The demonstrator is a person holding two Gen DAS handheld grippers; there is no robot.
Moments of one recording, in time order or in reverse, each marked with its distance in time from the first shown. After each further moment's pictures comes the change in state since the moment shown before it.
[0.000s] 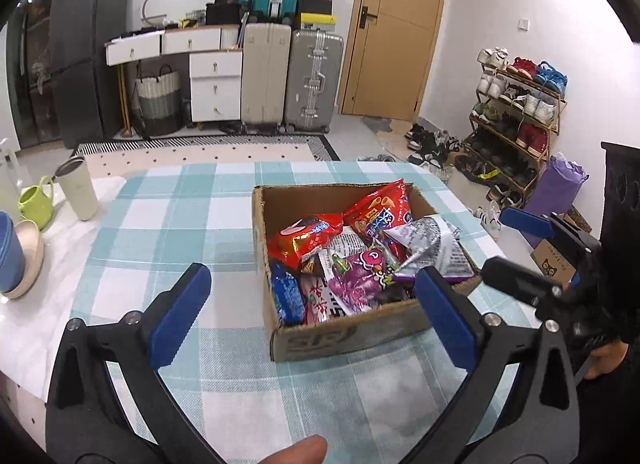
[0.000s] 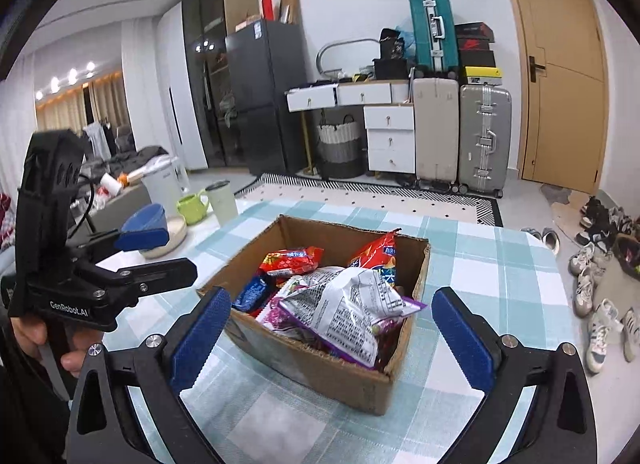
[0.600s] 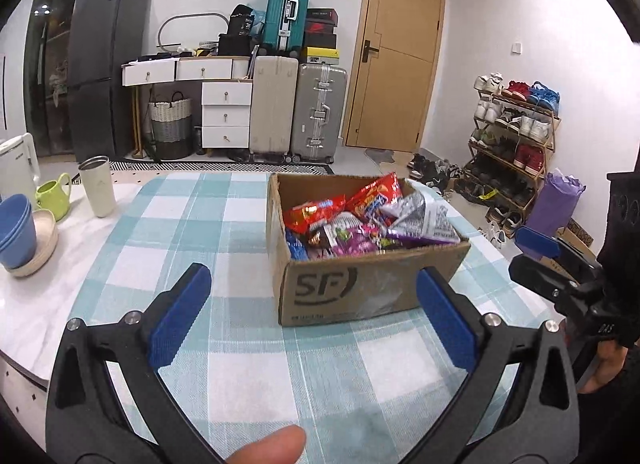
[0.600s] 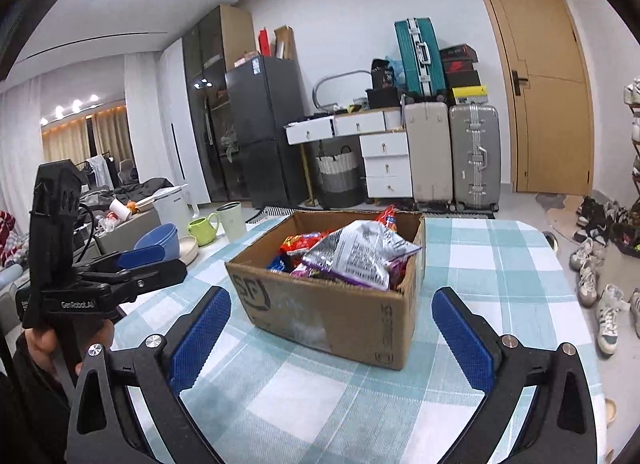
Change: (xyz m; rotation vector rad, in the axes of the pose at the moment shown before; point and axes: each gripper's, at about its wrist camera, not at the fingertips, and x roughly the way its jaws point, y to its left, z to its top) left arm -0.057 0.001 -0.068 -0.009 -0.135 0.010; right arm -0.049 0.021 -0.074 0.006 -0.156 -0.016
